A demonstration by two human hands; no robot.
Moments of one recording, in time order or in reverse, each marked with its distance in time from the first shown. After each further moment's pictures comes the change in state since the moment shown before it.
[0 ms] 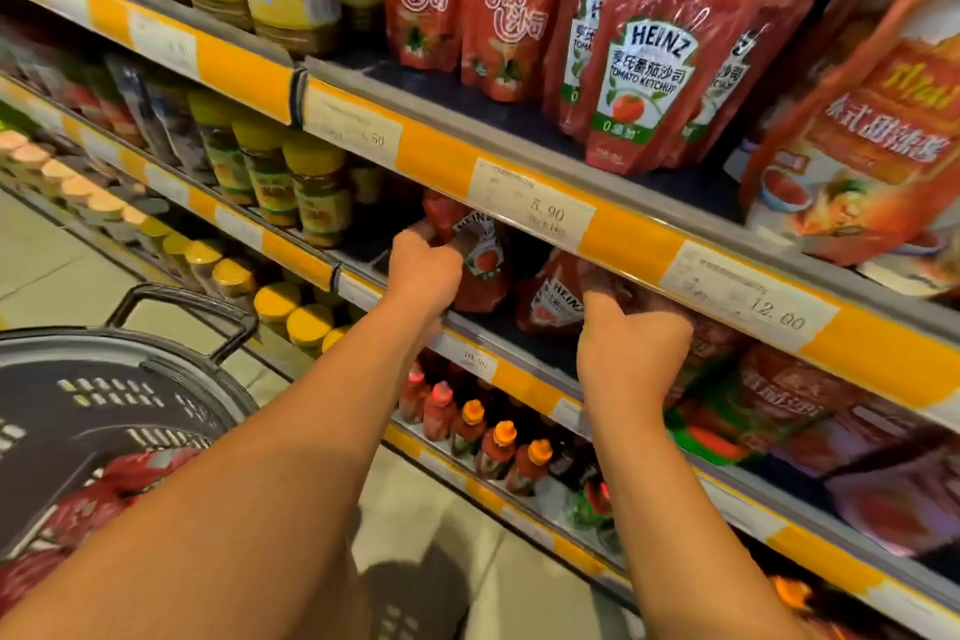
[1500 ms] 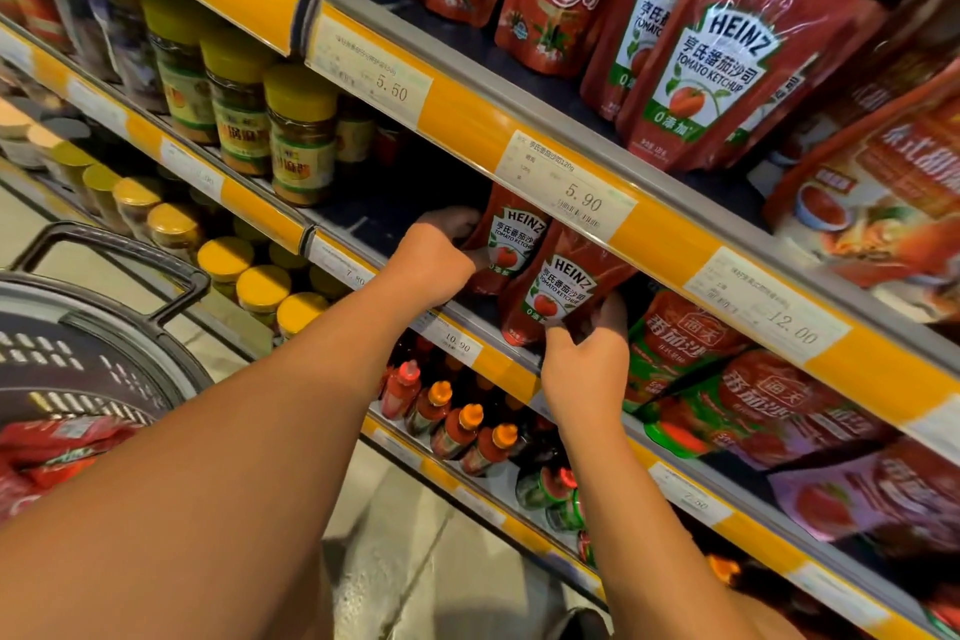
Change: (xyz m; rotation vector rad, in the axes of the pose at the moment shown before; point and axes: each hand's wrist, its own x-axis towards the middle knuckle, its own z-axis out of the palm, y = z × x) left_hand 0.026 -0.035 0.000 0.216 -0.333 0.136; right_hand -0.004 0.048 0.010 -0.425 -0.155 -0.089
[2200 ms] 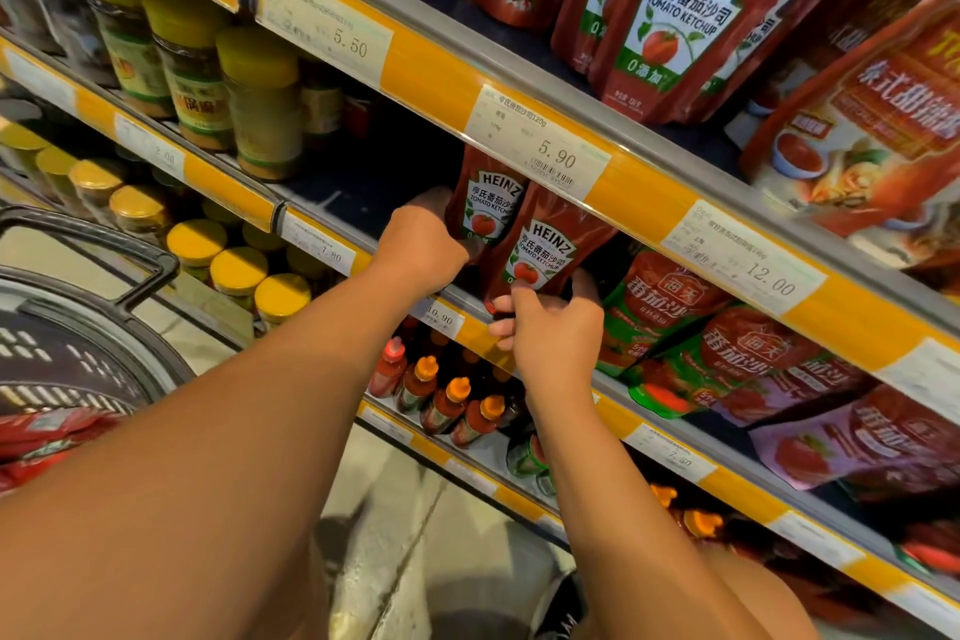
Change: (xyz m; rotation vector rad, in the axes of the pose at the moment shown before) left_hand -0.011 0.005 0.012 0.354 0.044 0.004; right_hand -0.012 -0.008 0.011 0.262 0.004 0.200
